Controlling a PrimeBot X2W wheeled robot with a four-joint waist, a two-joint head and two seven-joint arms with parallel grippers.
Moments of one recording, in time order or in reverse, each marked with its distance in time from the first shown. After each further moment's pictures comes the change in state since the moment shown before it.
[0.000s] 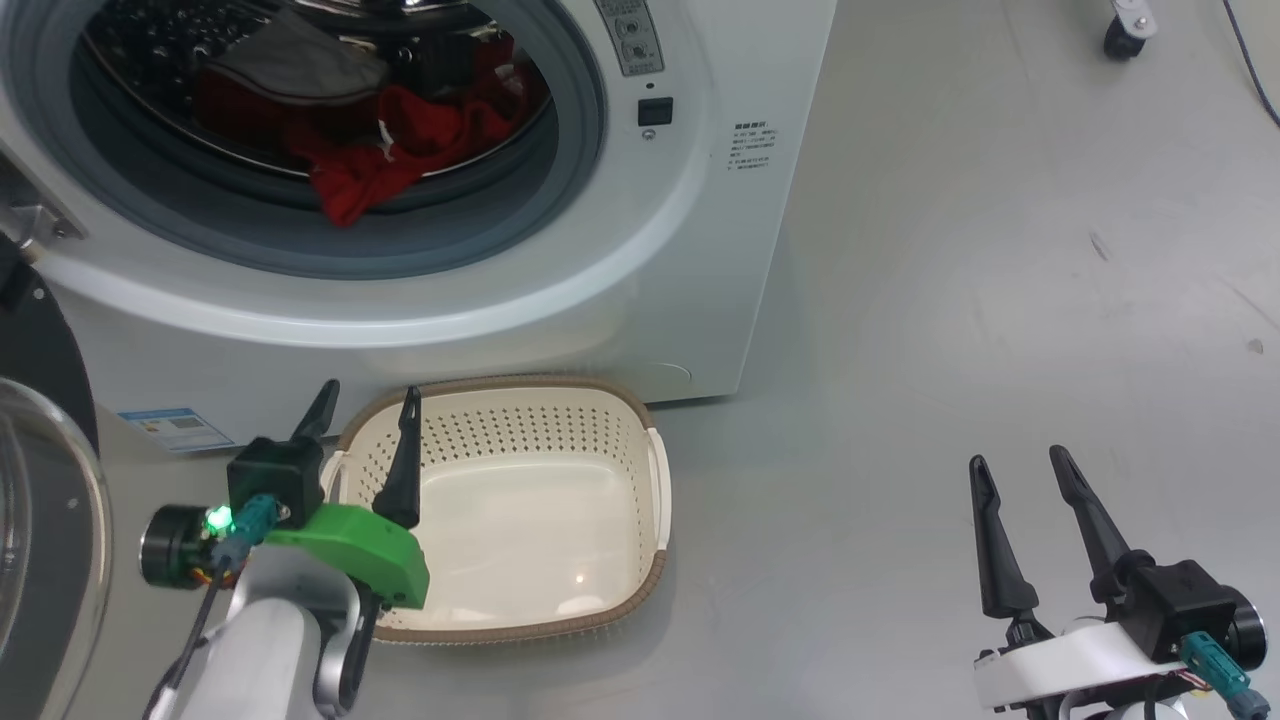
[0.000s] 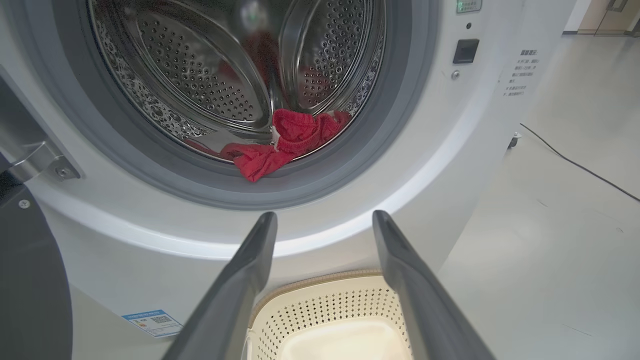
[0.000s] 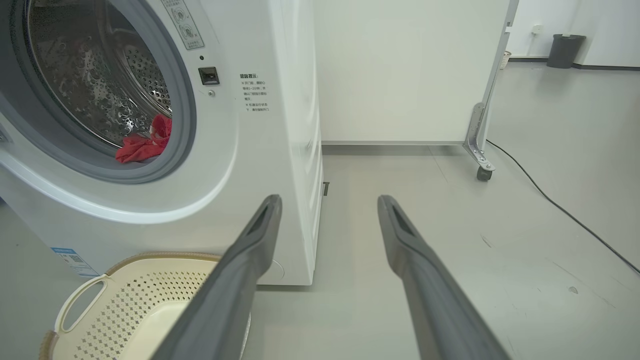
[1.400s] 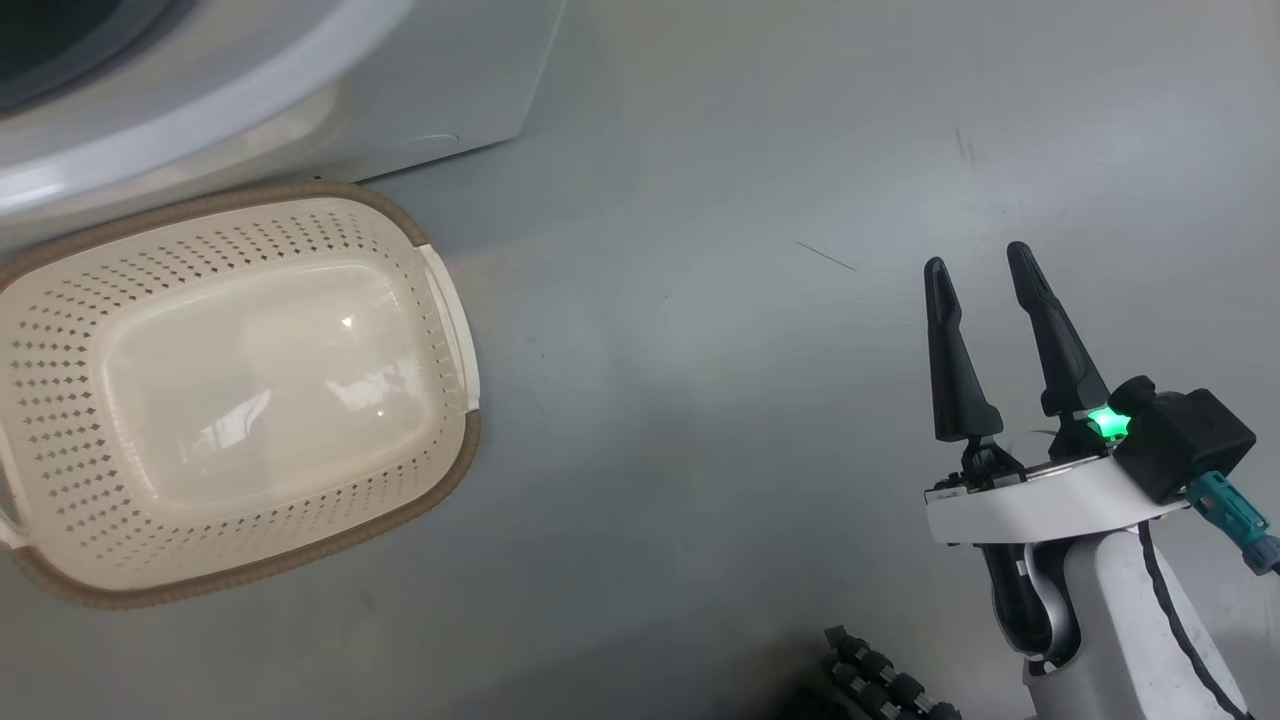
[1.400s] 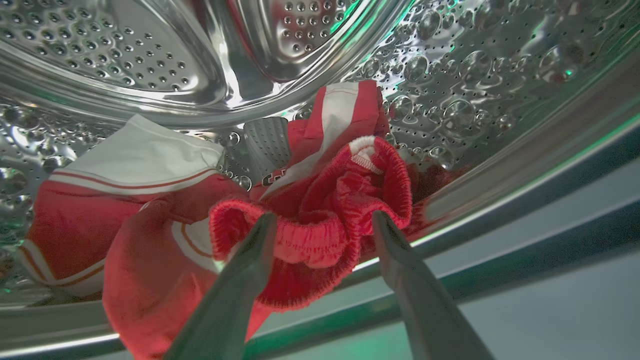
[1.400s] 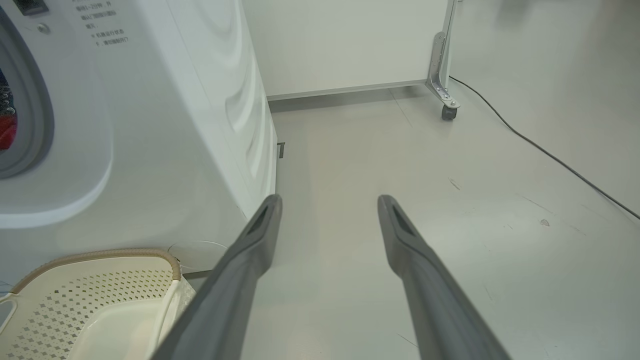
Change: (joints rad) left arm -0.872 0.262 0.112 0.244 -0.076 -0.095 0.551; right arm -0.283 0.000 0.094 -0.028 0.145 0.018 0.000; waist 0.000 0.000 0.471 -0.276
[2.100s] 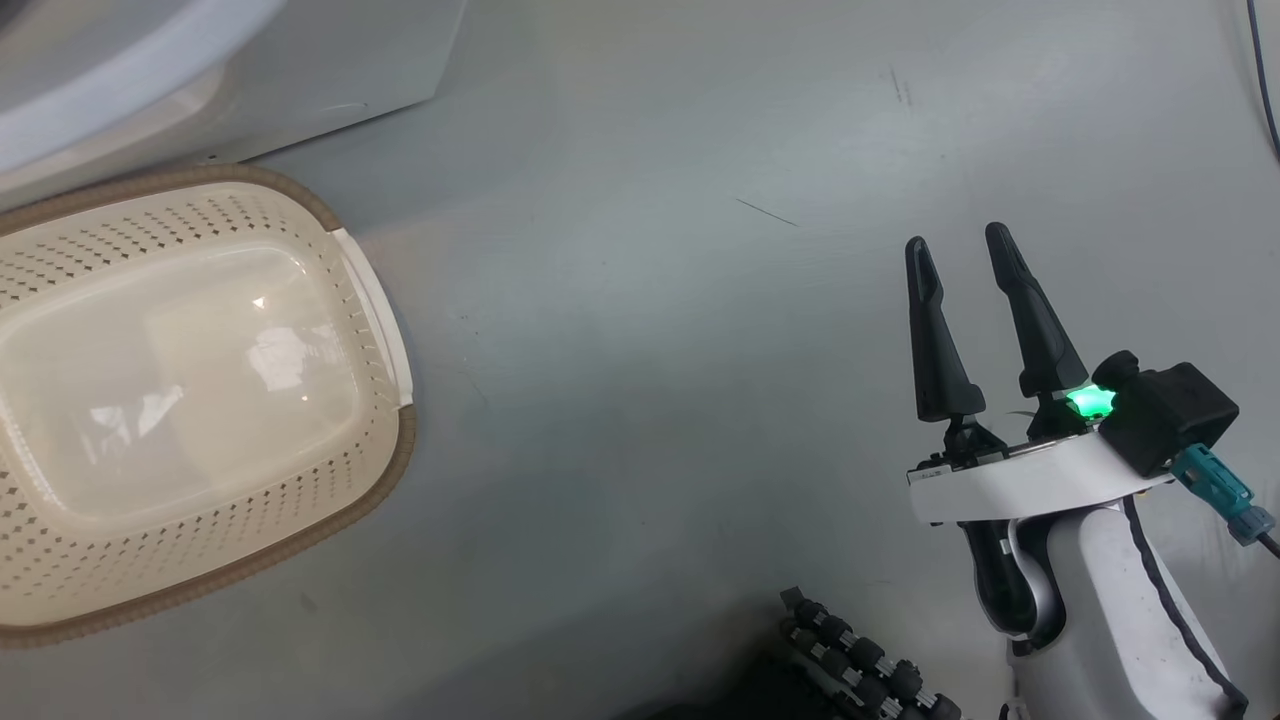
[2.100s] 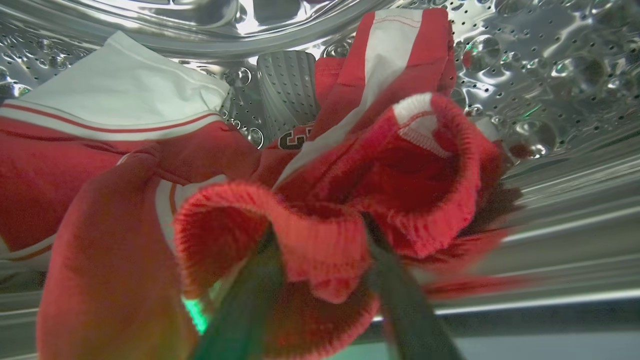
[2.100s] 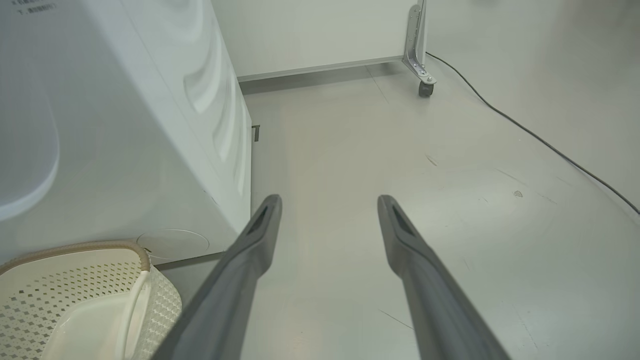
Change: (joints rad) left arm -0.157 0.090 0.033 0.128 0.027 0.057 0.152; right arm -0.060 0.000 0.043 0.041 0.061 -0.004 0.000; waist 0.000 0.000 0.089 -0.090
